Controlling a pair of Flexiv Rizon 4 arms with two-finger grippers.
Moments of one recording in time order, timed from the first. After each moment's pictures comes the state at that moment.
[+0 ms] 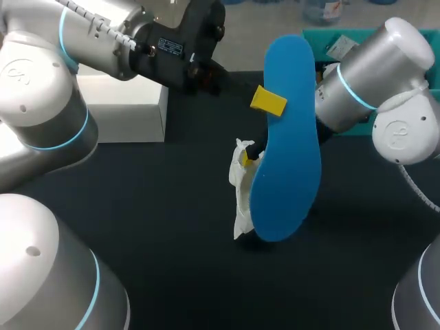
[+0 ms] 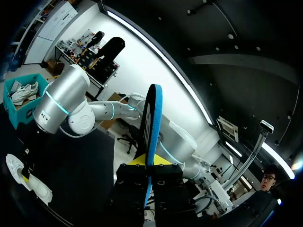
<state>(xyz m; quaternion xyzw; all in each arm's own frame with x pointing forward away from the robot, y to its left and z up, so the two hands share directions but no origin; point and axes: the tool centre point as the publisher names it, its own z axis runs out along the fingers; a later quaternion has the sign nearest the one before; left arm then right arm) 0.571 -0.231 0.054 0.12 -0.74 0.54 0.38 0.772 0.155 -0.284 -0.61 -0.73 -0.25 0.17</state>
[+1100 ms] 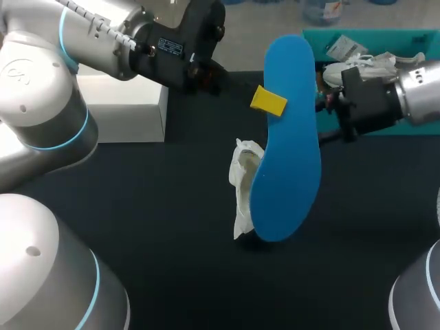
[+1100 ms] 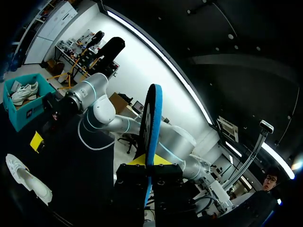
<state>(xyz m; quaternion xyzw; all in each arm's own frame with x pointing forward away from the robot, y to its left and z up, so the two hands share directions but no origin) 0.571 -0.231 0.054 0.12 -0.74 0.54 0.38 0.746 0.108 -0.150 -0.55 -0.63 -0.44 0.31</state>
